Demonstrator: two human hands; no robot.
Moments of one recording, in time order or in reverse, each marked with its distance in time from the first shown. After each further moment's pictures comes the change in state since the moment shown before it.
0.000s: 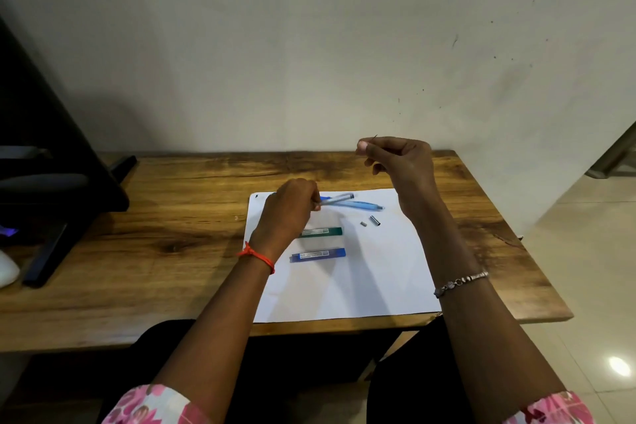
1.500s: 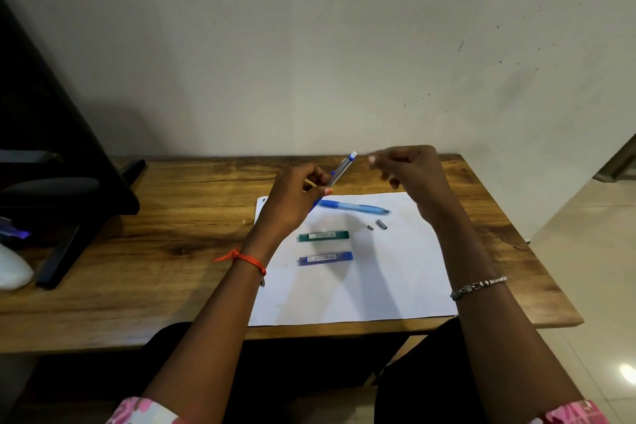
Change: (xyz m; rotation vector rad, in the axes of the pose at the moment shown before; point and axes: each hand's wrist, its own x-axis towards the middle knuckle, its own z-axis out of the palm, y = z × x) left_hand -0.005 0.008 -0.030 -0.523 0.108 0.042; right_hand 0.004 -0.004 -0.012 -0.244 -0.096 0.034
